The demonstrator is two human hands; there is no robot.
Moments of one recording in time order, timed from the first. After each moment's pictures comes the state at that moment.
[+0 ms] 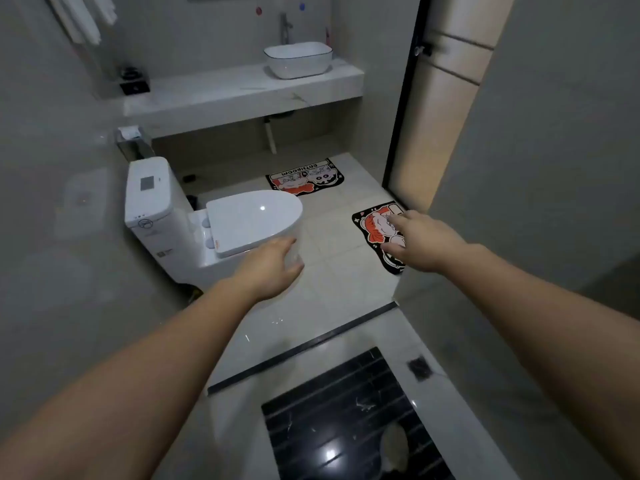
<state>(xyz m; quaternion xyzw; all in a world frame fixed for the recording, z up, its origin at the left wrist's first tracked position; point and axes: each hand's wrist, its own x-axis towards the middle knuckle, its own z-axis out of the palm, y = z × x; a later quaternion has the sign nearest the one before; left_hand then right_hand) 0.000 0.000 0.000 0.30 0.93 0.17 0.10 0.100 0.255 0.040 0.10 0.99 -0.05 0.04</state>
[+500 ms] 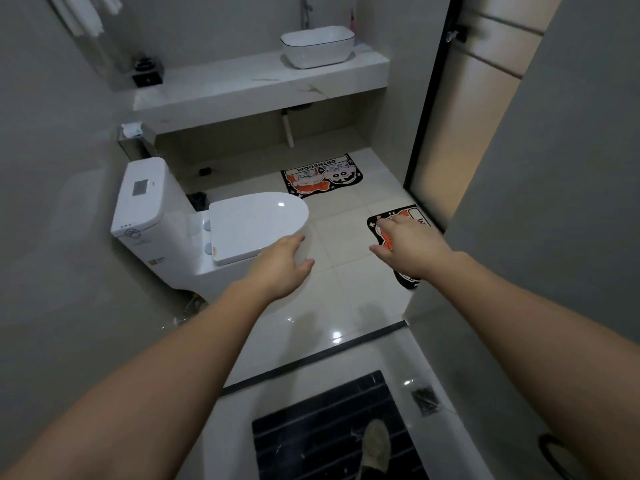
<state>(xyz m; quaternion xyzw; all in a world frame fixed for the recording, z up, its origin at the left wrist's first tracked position) -0.082 0.127 -0.020 0.22 0.95 0.20 0.11 -0.020 0.362 -0.001 0.06 1.00 -0.06 0.04</state>
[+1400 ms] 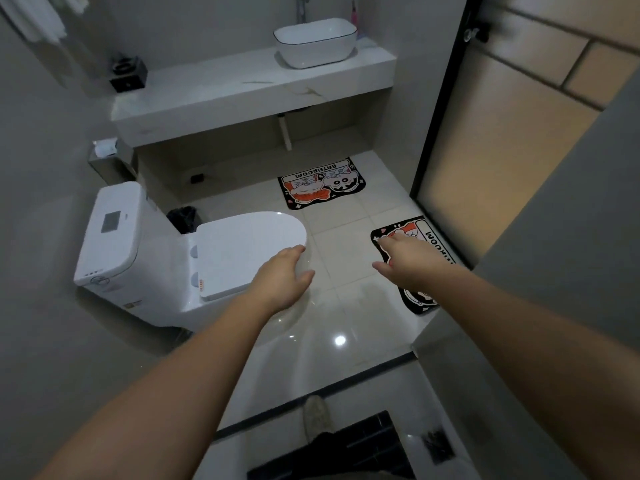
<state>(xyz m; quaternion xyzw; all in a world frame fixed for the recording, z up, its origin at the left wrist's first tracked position) -0.248 0.197 -0.046 0.20 0.95 0.21 0.14 -0.191 0.435 -0.038 0.06 0.99 -0.07 0.11</state>
